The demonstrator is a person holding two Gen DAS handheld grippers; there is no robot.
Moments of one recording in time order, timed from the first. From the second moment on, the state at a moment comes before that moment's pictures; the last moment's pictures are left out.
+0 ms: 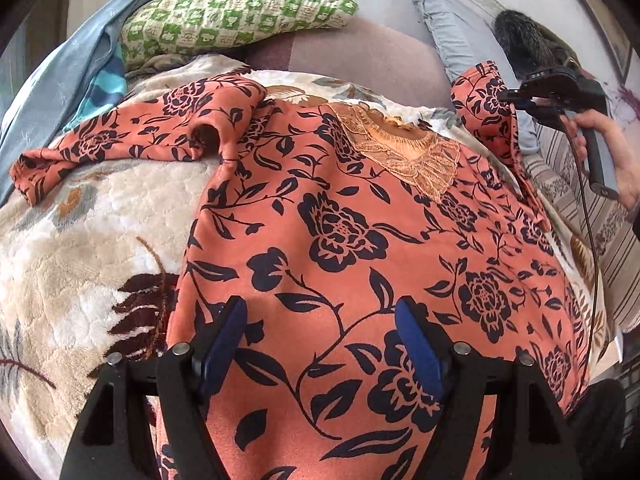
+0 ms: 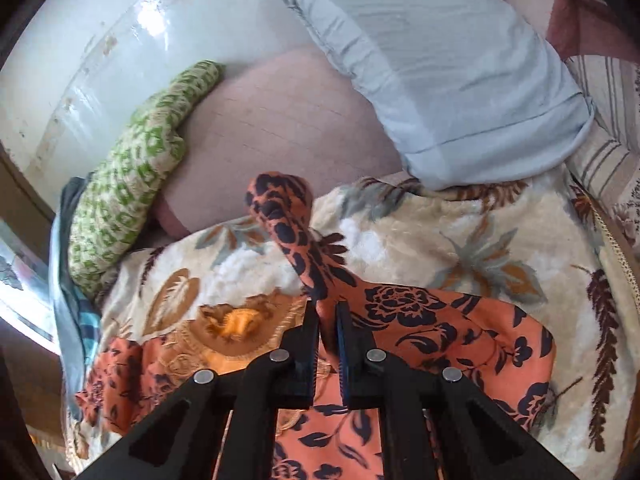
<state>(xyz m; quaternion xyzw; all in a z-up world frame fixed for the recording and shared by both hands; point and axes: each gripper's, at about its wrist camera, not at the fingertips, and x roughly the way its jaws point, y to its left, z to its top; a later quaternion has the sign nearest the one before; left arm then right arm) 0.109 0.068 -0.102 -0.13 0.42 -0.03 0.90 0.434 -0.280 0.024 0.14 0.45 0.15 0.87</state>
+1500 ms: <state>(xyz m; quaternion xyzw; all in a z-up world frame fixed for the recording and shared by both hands) 0.117 0.069 -0.103 -0.13 0.40 0.02 0.91 0.358 -0.385 -0.072 0.28 0.55 0.10 0.79</state>
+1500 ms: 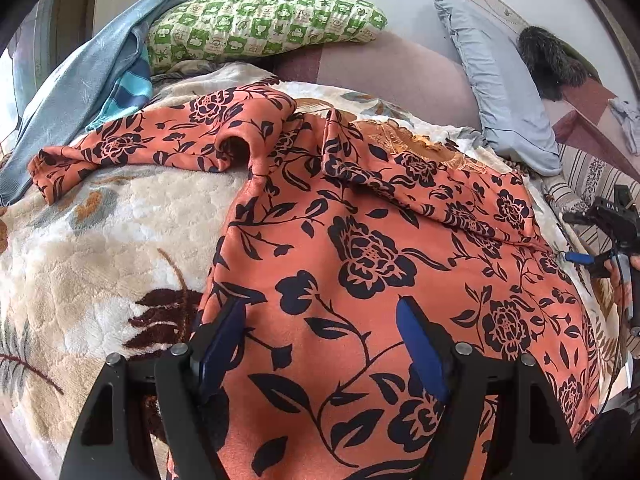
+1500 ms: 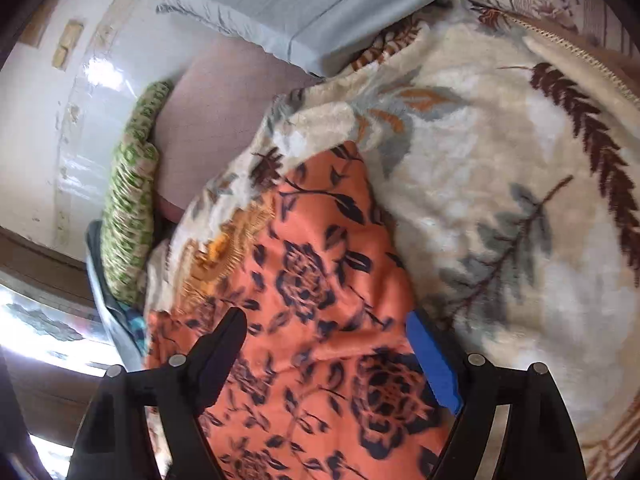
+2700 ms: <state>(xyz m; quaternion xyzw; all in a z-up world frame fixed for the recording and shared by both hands) 0.122 0.271 -0.086 -0.44 0.34 0.11 0.82 0.376 -0.287 -0.067 0.16 0.51 0.14 0.83</state>
